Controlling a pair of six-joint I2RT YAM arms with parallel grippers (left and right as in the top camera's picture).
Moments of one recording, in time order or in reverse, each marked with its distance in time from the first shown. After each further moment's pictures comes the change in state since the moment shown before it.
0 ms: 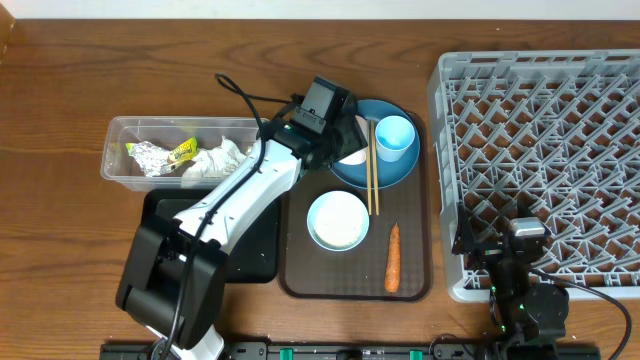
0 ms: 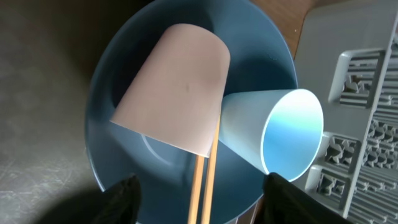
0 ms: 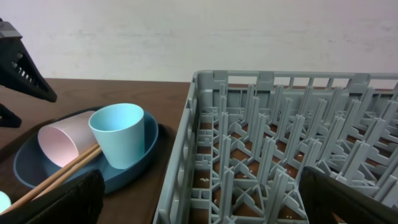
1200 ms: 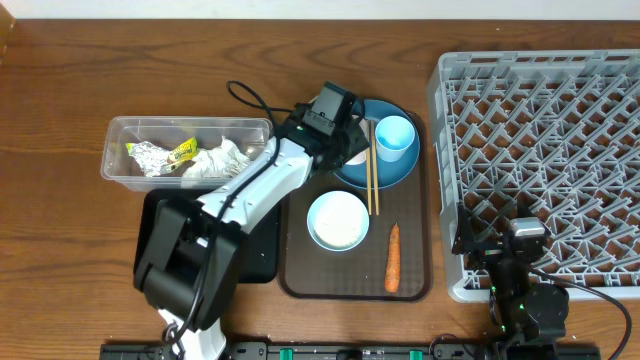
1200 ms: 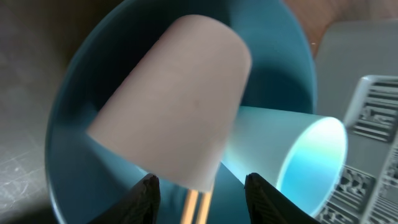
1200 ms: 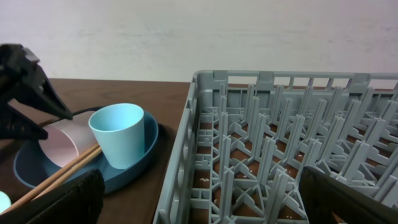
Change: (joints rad) left arm -0.019 0.101 0.000 0.087 -0.015 -0.149; right arm 0.000 0.000 0.000 0.000 0.000 0.000
